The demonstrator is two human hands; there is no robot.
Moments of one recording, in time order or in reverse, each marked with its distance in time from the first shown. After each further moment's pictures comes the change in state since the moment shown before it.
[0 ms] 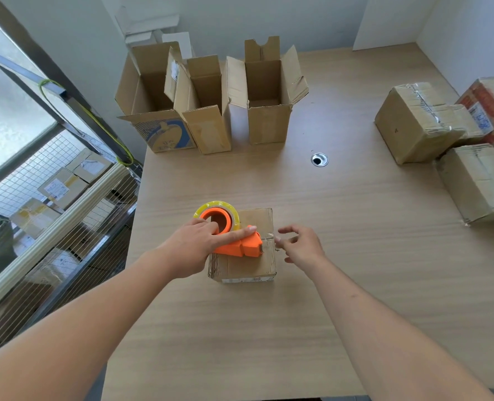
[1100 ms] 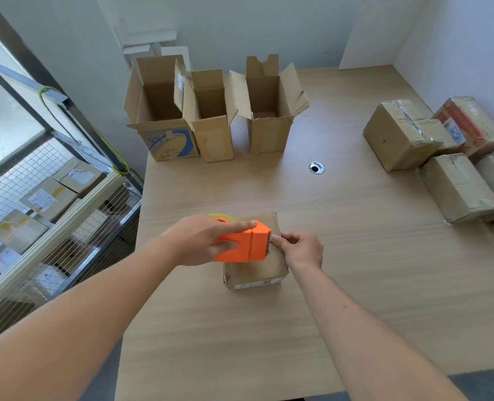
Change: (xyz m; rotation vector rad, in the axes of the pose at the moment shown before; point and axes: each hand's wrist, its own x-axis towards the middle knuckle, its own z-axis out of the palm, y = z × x) left_hand -0.014 -0.033 -0.031 -0.267 0.005 0.005; right_hand -0.044 -0.037 0.041 -0.030 0.337 0.056
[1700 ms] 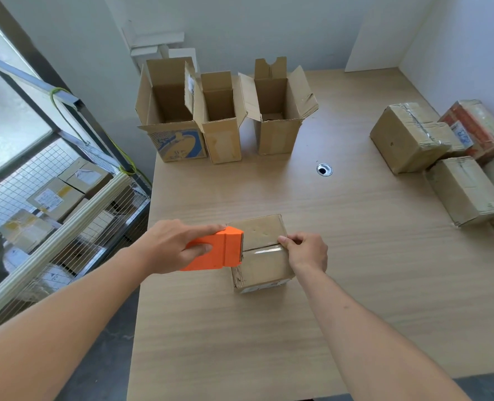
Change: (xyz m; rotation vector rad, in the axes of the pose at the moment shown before) left_hand -0.059 -0.054 -0.003 -0.037 0.101 -0.094; right_hand -0.013 -0.018 0.009 -0.100 0.066 0.045
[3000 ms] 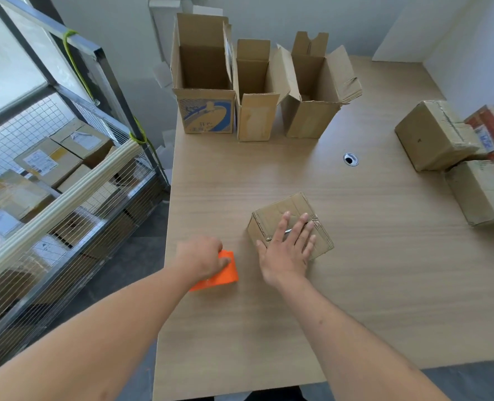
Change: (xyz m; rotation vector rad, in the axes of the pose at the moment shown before) left_hand -0.021 -0.035 0.097 0.045 -0.279 -0.471; right_hand -0.080 -0.014 0.128 -0.760 -0.026 -0.329
